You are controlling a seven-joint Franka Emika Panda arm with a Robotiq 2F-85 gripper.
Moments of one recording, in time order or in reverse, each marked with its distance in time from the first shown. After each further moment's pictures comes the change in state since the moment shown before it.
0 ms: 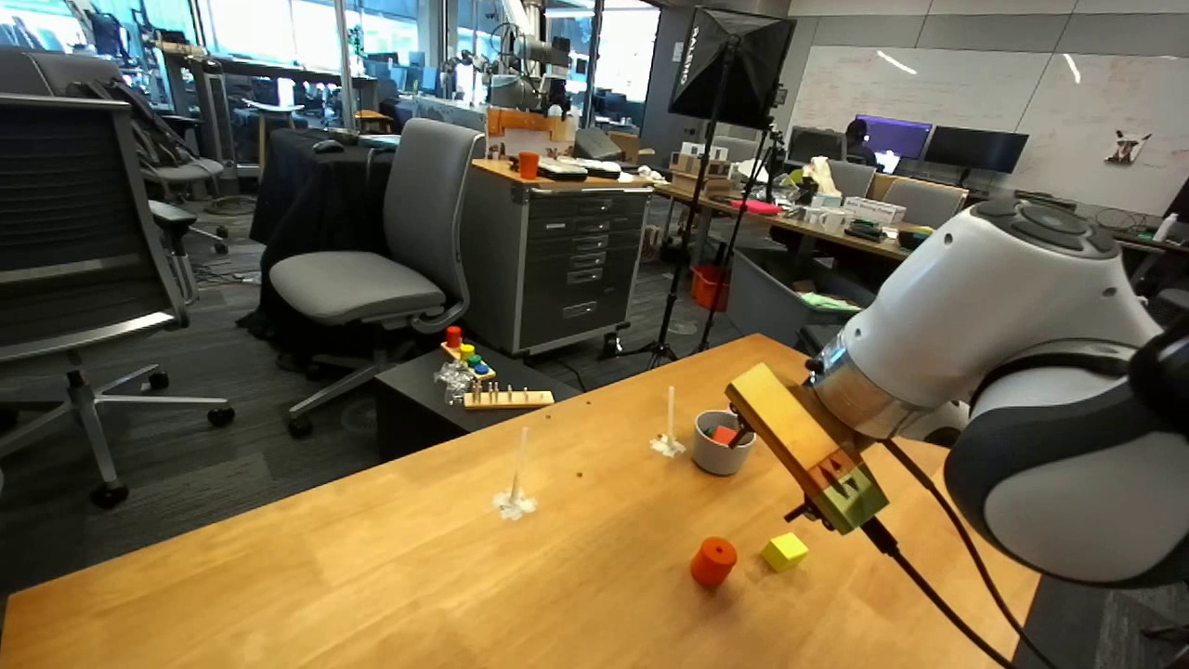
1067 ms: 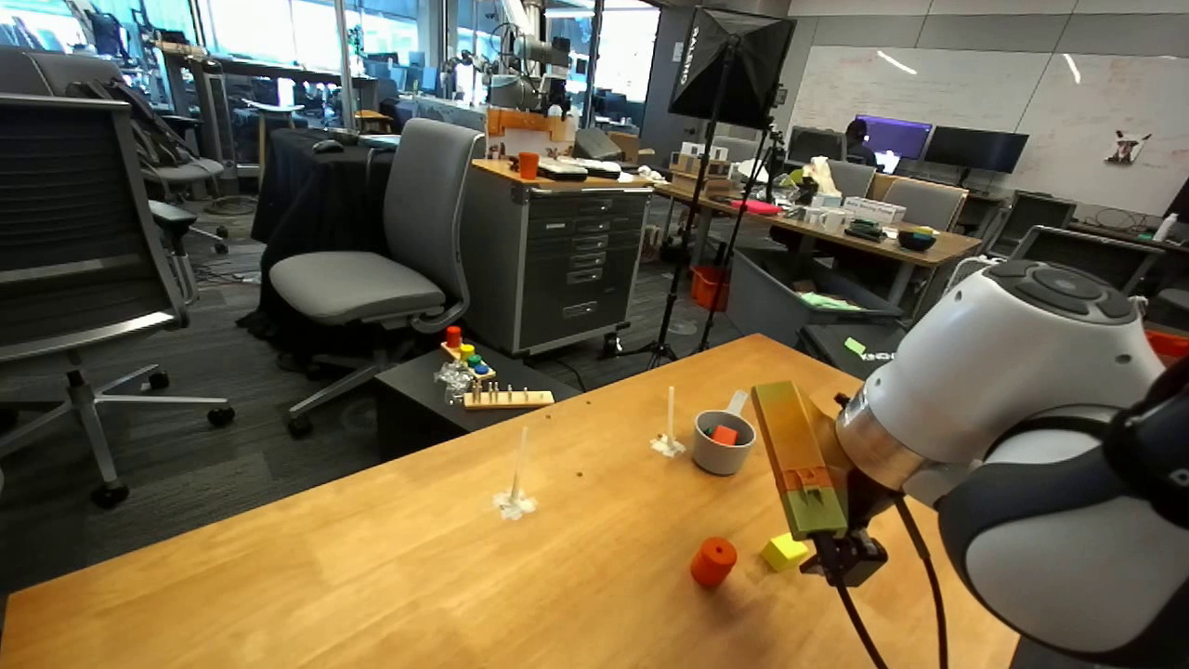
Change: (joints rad) arm 0.050 0.059 0.028 -0.043 0.281 -0.010 0.346
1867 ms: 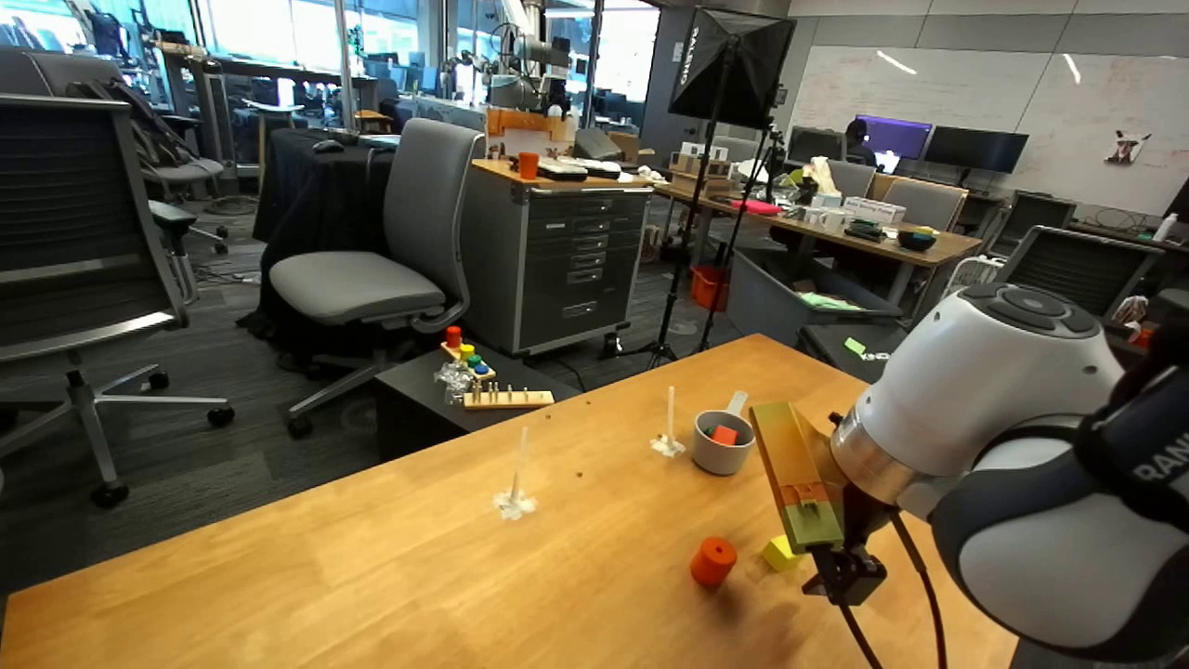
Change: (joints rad) arm -0.170 0.006 0.130 0.019 -0.079 0.000 0.020
